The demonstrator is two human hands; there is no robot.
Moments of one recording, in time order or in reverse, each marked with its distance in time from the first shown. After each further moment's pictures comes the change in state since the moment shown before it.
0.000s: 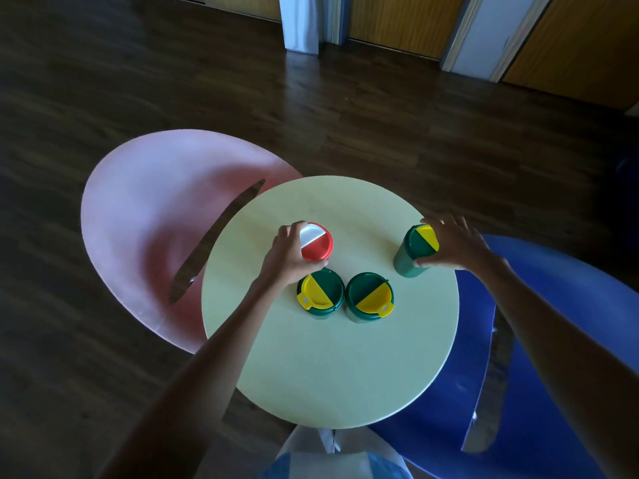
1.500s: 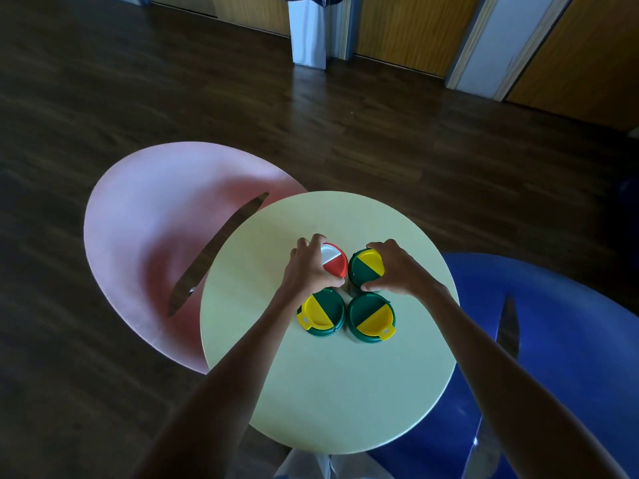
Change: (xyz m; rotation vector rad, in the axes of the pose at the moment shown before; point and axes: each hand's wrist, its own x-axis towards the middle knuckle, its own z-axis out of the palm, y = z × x) left_hand 0.014 0.038 0.008 0.044 -0.067 -0.084; right_hand 0.006 -0.092 0.009 0.342 -0.124 -0.114
